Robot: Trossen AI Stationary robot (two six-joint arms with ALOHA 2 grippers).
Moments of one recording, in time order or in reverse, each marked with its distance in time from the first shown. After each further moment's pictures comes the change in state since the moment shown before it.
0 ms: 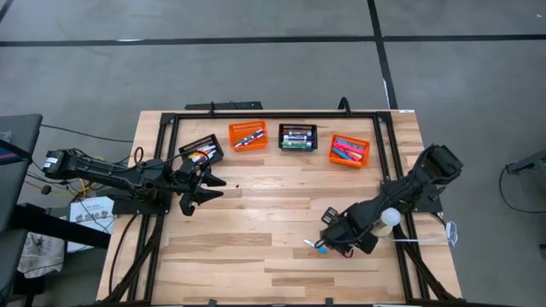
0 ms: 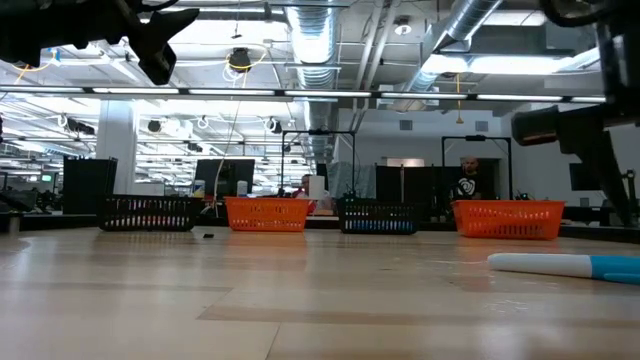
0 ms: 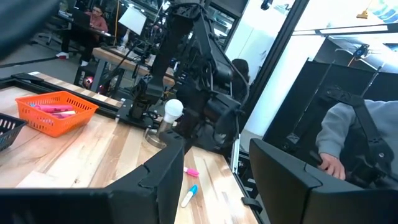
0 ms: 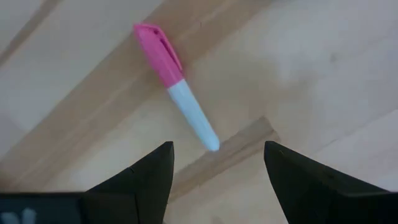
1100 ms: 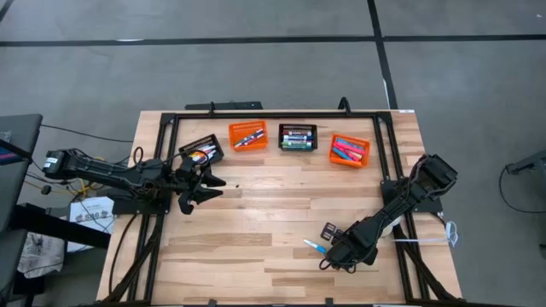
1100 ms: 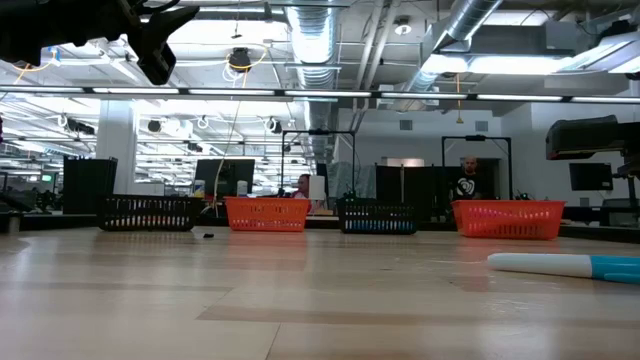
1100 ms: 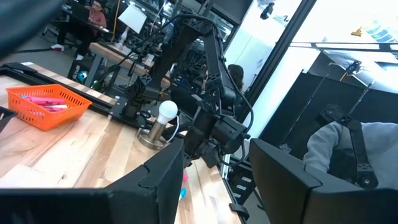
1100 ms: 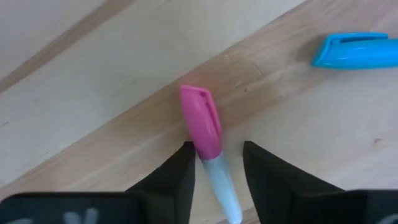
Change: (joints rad) left arm 0.000 0.000 0.001 0.015 0.000 -0.079; right arm 0.139 0.135 0.002 0.149 0.083 0.005
